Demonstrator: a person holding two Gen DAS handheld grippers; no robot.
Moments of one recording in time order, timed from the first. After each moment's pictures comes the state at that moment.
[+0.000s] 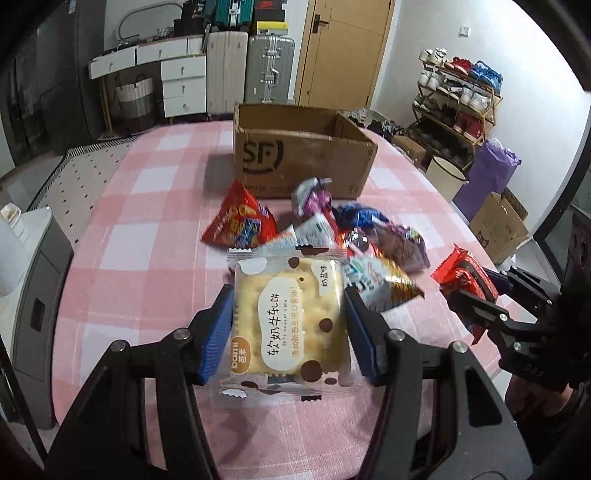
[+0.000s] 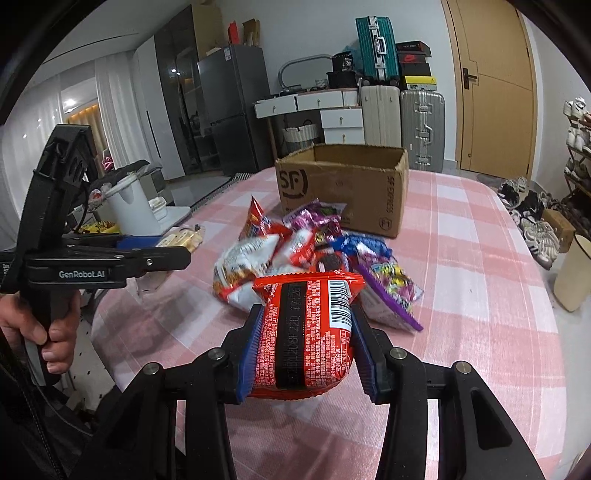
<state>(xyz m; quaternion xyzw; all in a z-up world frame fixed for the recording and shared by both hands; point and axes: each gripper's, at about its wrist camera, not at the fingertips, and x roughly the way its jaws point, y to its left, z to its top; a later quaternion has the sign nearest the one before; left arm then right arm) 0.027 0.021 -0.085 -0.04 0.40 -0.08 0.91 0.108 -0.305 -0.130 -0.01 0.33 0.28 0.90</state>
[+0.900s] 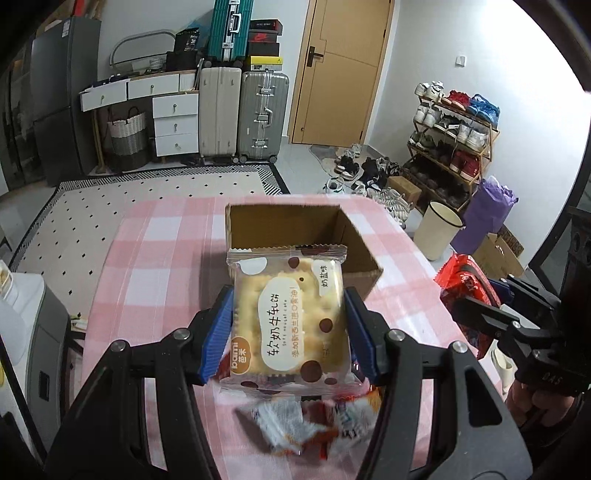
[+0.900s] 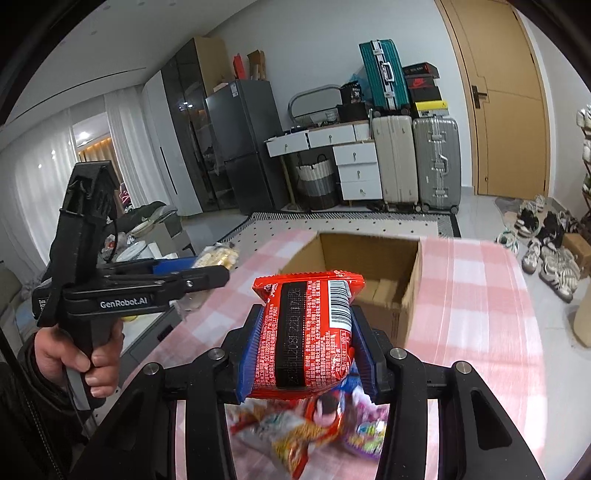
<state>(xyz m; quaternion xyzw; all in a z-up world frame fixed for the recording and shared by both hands) 0.148 0.039 0.027 -0.05 0.35 -0.09 0.93 0.222 -0.295 -0.019 0.03 0.28 0.32 0.91</state>
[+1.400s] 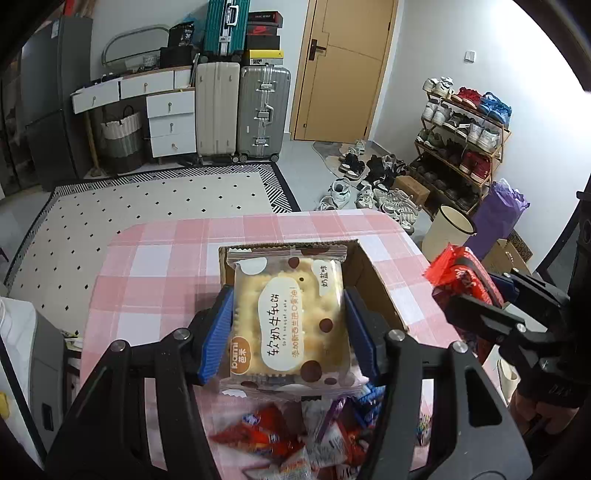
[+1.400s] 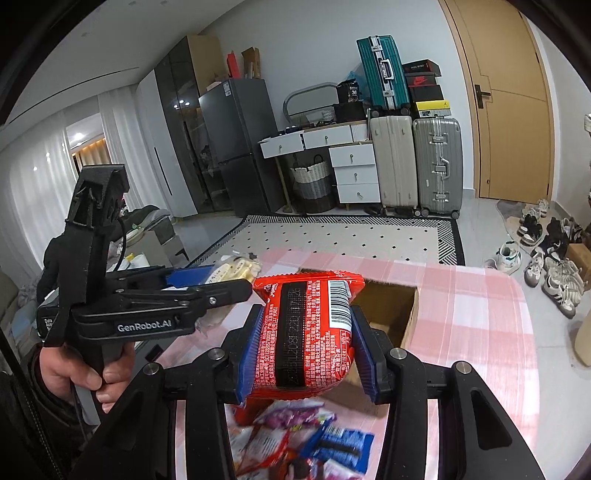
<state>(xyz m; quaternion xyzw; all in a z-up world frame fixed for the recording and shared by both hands) 0.284 0.023 0.038 -0.04 0.37 -0.09 0.93 0.328 -0.275 0.005 0.03 0.29 0.31 0.90</state>
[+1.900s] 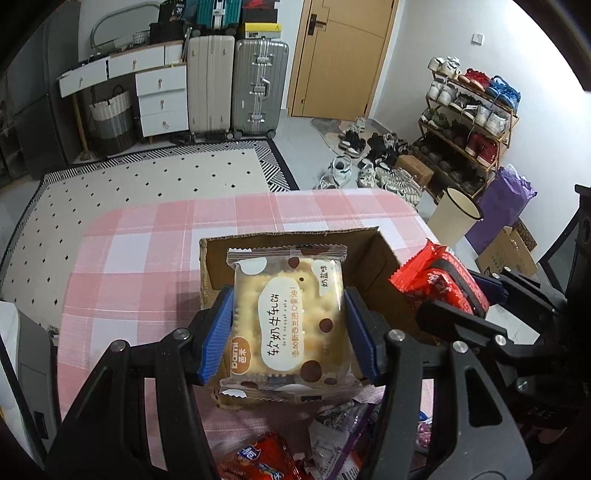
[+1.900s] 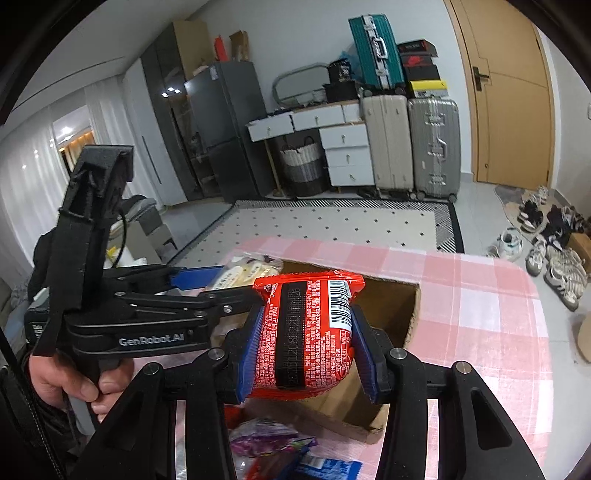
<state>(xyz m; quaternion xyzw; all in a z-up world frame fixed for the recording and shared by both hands) 0.371 0.004 -0.023 -0.04 0.41 -0.10 0.91 0.396 -0.256 -0.046 0.02 0.34 0.29 0.89</state>
